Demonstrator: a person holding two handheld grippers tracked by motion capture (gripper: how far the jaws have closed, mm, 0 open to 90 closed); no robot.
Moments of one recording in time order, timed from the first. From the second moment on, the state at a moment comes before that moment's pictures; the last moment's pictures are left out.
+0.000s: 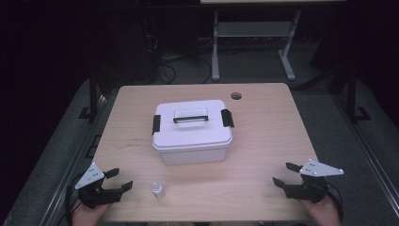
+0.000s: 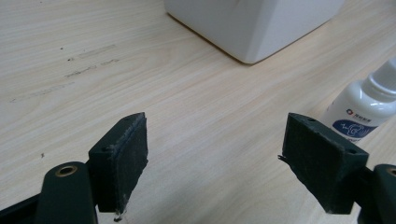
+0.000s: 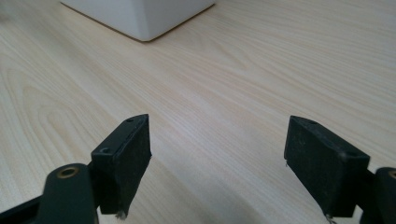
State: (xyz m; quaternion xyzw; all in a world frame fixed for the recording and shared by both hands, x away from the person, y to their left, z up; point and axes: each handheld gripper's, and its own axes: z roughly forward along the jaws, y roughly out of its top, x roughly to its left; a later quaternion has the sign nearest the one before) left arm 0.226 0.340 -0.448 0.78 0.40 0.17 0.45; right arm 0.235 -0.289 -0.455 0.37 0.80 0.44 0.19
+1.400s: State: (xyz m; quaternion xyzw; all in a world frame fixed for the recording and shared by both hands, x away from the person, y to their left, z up) left arm 0.228 0.341 -0.450 0.78 0.39 0.16 0.46; right arm 0.307 -0.251 -0.356 0.21 0.90 0.35 0.12
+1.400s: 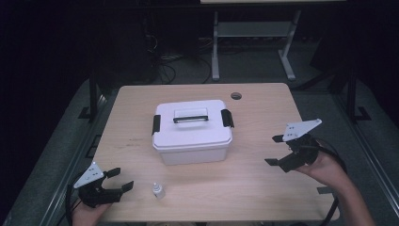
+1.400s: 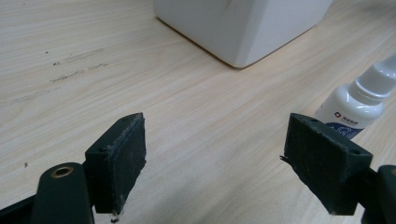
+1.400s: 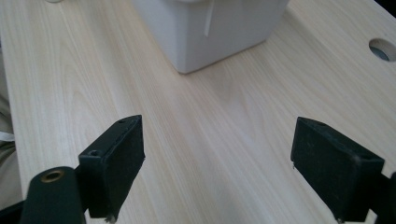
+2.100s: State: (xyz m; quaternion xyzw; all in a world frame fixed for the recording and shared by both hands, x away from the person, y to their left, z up) left arm 0.231 0.339 -0.452 0.79 0.38 0.16 0.45; right arm 0.336 -0.219 -0.311 0.17 0.92 0.33 0.11
